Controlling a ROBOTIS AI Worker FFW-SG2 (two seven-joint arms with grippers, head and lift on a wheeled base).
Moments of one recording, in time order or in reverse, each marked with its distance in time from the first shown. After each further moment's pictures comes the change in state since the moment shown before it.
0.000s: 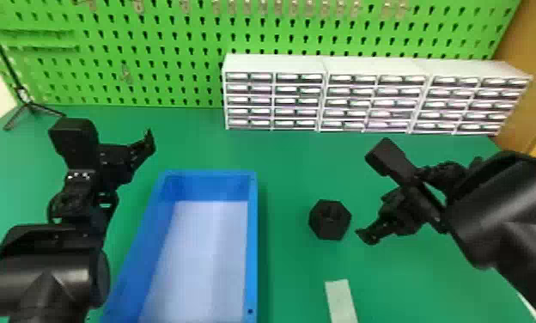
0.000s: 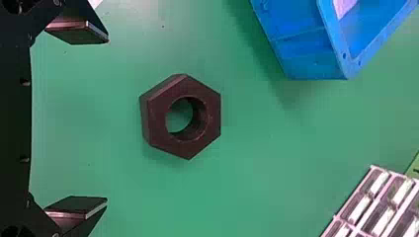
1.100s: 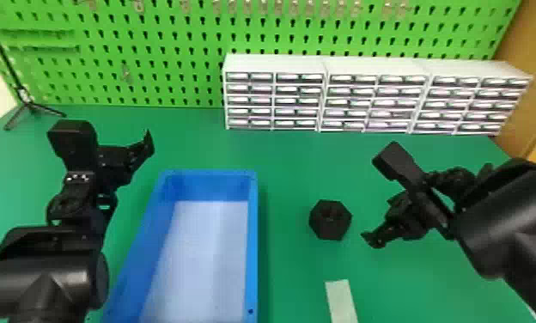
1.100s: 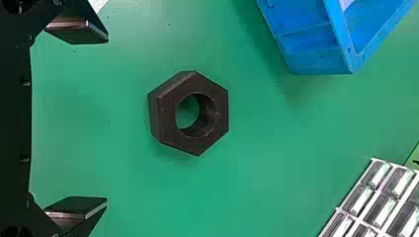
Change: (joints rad) left arm 0.006 0.001 0.005 0.000 0.002 -0.001 0.000; right arm 0.066 0.000 -0.061 -0.043 0.036 0.000 -0.002
